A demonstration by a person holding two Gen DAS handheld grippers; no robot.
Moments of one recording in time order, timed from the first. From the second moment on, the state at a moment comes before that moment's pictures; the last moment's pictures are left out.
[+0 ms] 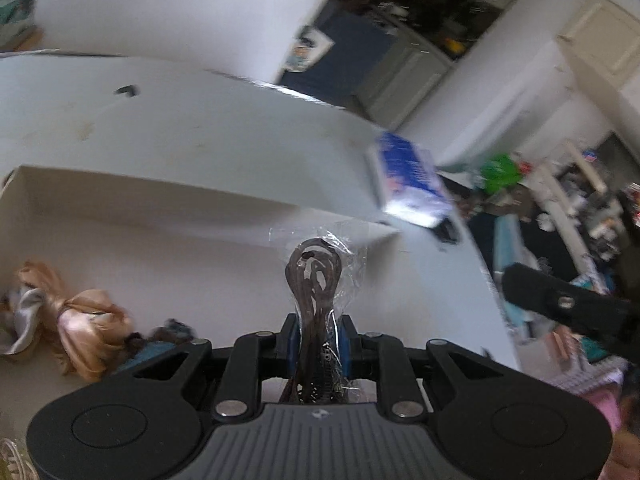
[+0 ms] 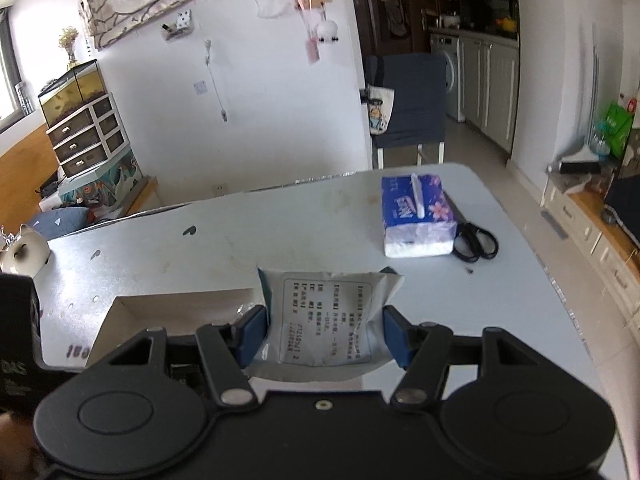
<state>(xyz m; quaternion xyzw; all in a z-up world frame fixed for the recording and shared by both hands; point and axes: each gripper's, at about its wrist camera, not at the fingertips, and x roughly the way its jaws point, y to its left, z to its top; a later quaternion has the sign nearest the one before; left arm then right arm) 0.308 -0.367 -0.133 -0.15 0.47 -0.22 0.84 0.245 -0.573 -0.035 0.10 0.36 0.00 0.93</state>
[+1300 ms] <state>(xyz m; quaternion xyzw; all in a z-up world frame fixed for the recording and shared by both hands) 0.292 -0.364 -0.110 -0.11 0.45 -0.19 0.86 0.274 -0.575 -0.061 0.15 0.38 0.03 0.91</state>
